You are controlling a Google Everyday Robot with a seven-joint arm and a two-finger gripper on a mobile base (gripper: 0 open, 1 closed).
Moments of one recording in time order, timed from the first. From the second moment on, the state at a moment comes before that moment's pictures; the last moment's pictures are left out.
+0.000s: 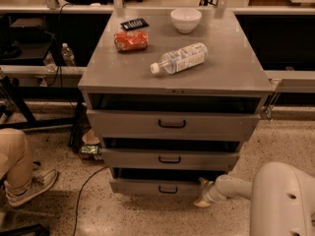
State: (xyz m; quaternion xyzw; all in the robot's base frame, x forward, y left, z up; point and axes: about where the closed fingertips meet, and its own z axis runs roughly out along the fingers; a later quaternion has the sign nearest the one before) arm 0.556 -0.212 0.169 -0.61 0.76 0.07 0.21
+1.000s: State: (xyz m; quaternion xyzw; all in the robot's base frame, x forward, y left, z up) arm 0.545 -0.212 0.188 -0.61 0.76 0.08 0.21
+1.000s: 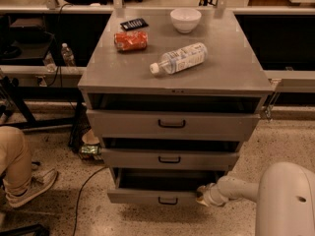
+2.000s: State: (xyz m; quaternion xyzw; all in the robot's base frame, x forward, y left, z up) arm 0.521 -0.206 0.189 -0.62 0.75 0.08 0.21
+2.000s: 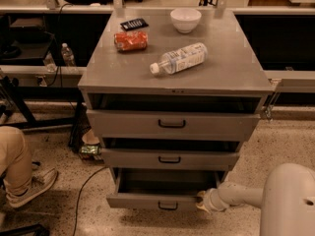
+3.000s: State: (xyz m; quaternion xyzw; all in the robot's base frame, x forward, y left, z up) arm 0.483 -0.203 0.186 -0.61 0.75 0.09 0.22
